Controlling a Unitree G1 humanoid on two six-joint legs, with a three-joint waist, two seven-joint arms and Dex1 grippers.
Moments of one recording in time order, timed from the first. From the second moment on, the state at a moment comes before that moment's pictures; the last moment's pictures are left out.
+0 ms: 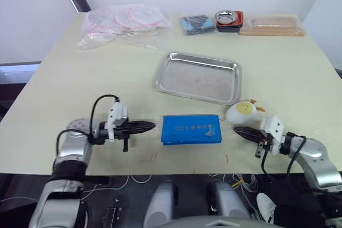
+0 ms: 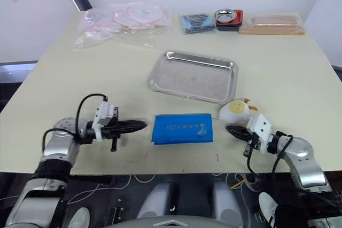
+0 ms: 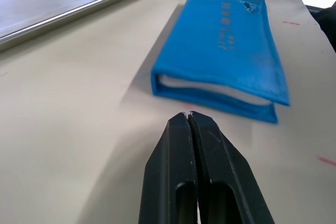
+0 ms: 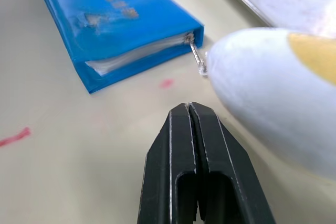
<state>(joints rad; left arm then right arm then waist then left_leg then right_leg) -0.28 0.69 0.08 0.39 -0.40 -0.04 -1.50 -0.01 -0.61 0.01 -0.06 0.34 -0.01 1.03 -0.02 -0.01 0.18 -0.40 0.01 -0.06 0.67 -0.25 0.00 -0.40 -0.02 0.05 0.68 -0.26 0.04</state>
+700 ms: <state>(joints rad) 0.10 0.95 0.37 -0.32 -0.71 0.32 -1.44 -0.19 -0.55 0.08 0.11 0.25 -0.43 1.22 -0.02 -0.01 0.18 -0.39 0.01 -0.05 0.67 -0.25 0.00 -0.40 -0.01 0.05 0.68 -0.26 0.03</state>
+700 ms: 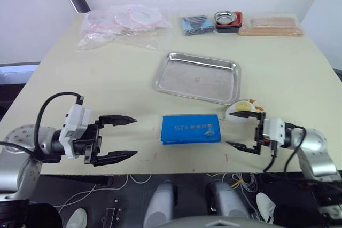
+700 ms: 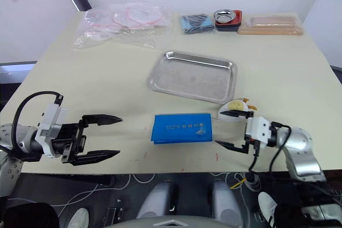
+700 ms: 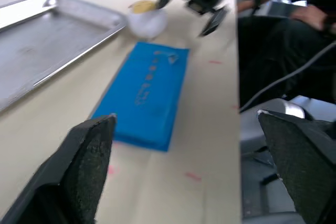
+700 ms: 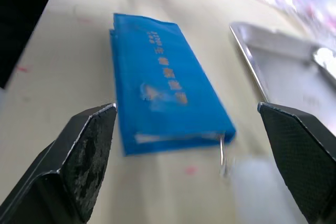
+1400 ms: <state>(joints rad) 0.01 0.94 0.26 -0.37 -0.71 0.33 -1.42 -0.39 -0.46 0.23 0.47 0.13 -0.77 1.23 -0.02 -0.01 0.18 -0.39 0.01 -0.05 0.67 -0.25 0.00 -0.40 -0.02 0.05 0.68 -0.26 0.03</state>
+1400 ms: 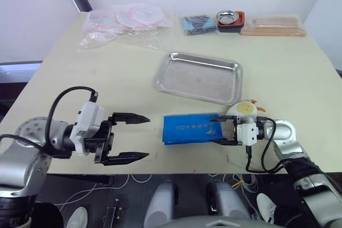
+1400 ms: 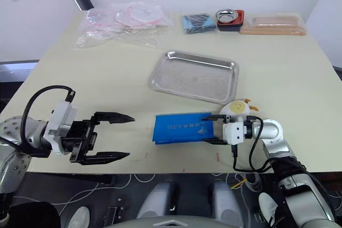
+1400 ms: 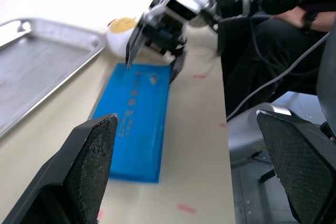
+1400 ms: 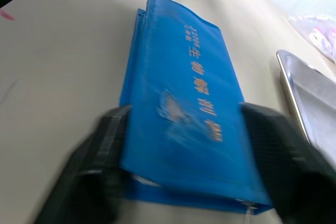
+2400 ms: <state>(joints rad) -0.04 0.81 0.21 -0.24 -0.62 0.12 -1.46 -0.32 -0.69 0.26 -0.14 0.44 0.16 1.26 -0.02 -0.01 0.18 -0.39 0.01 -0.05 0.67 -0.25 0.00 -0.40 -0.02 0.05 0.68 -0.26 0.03</state>
